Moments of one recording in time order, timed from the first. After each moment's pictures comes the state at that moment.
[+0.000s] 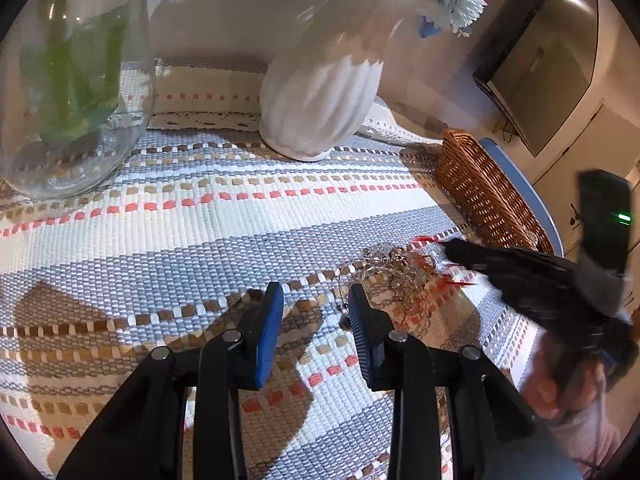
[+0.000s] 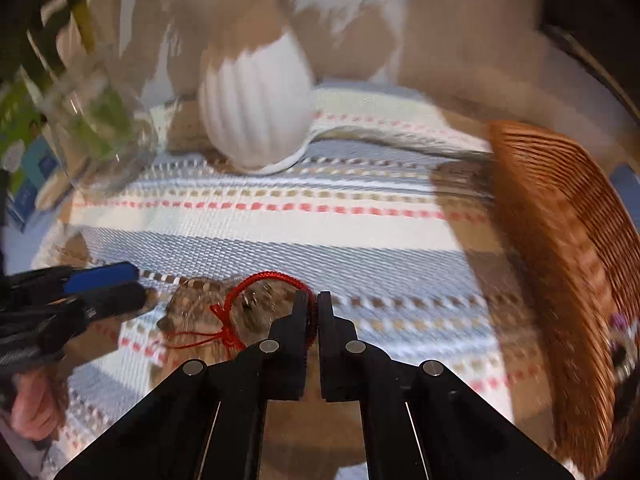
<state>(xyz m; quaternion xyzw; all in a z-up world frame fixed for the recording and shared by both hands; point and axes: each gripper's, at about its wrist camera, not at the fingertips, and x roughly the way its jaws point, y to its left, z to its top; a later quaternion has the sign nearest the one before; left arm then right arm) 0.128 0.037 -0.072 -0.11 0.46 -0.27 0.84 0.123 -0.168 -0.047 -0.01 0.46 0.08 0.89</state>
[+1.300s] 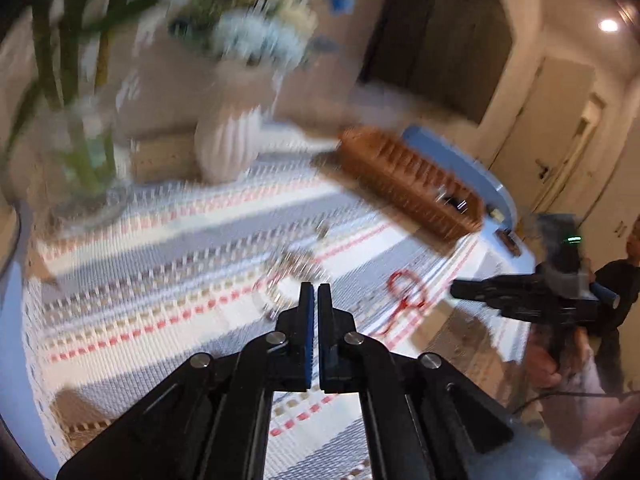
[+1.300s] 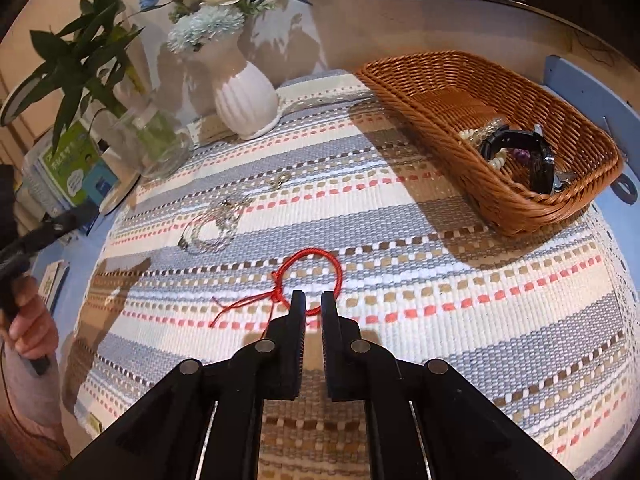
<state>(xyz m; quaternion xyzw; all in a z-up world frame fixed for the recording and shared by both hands) 0.022 0.024 -0.002 -0.03 0.40 -0.32 0.86 -0.040 -0.254 -0.032 0.10 0.45 0.11 0.88</state>
